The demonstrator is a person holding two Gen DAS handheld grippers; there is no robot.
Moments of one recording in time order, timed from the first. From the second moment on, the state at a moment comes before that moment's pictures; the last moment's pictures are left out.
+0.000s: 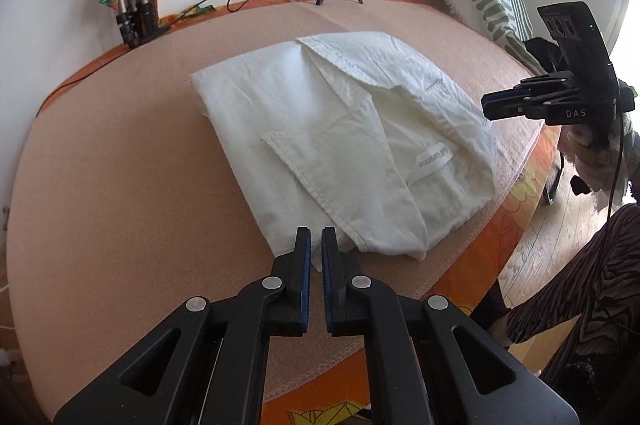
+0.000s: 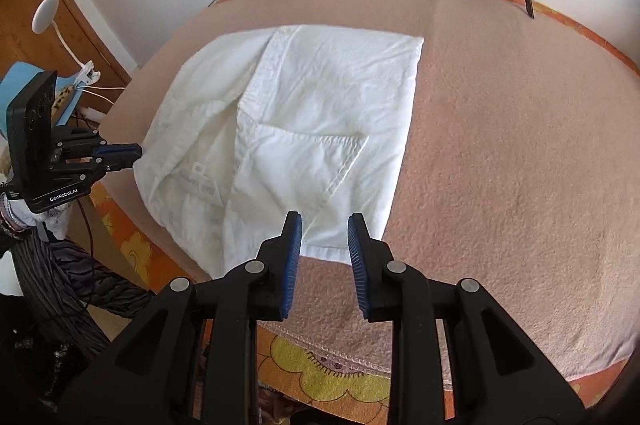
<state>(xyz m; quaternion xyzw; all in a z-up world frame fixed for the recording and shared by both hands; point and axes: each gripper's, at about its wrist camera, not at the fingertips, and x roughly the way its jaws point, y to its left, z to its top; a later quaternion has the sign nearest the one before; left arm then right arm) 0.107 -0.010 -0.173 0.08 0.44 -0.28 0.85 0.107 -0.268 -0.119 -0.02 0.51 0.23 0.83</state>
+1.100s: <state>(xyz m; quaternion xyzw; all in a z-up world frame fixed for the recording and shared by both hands) 0.246 0.008 -0.191 0.01 0.45 -0.17 0.88 0.285 -0.285 -0.143 0.05 0.51 0.13 0.85</state>
